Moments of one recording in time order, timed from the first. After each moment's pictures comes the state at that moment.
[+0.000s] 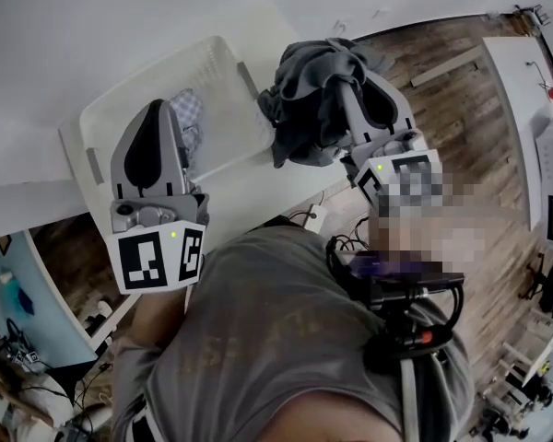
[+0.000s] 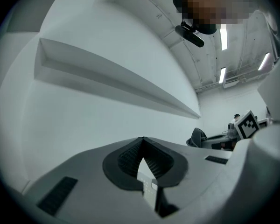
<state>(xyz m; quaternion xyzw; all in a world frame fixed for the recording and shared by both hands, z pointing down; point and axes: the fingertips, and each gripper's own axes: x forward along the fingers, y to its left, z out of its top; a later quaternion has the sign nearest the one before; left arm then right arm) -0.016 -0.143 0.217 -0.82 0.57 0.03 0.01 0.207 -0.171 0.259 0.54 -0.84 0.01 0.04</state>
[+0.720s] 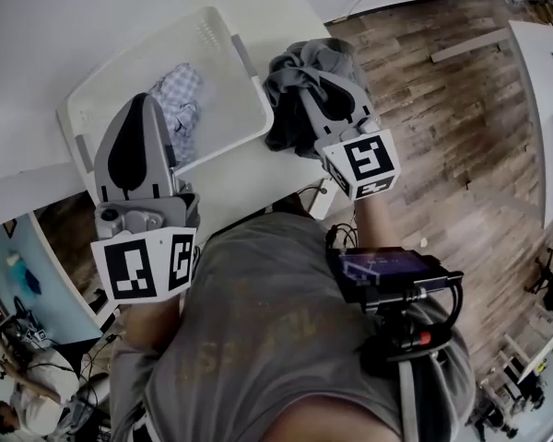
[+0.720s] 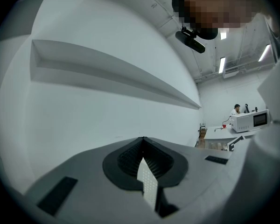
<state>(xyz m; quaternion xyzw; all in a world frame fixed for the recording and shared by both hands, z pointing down) -0.012 -0.135 0.236 -0.82 0.58 -0.02 0.01 0.165 -0.168 0.392 0.47 -0.88 0.06 0.11</state>
